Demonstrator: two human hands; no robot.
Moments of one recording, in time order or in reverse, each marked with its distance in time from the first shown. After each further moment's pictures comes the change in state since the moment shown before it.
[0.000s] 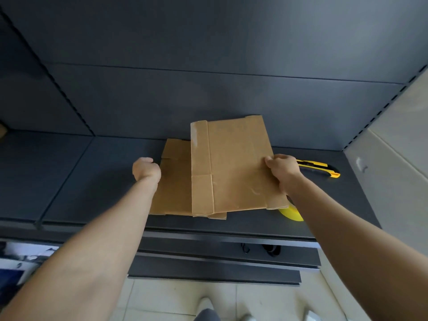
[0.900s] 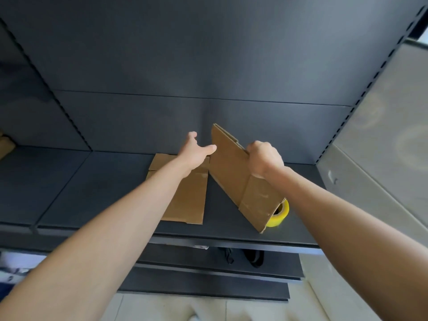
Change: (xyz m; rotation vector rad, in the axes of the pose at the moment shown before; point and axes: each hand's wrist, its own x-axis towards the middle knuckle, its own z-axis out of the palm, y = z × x) left_hand -0.146 0.115 0.040 0.119 -0.579 0.383; right_hand -0.047 -0.057 -0.054 -0.974 0.043 -0.606
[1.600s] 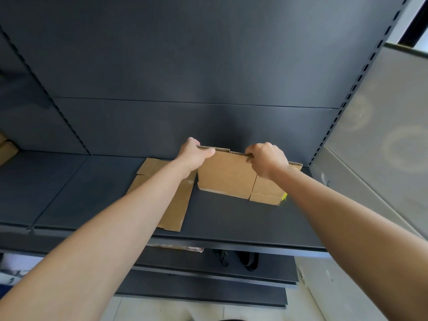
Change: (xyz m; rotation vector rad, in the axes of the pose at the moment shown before) left_hand -0.014 0.018 0.026 0.120 0.063 0.004; right_hand 0.006 0.053 -0.011 -0.132 0.062 -0.211
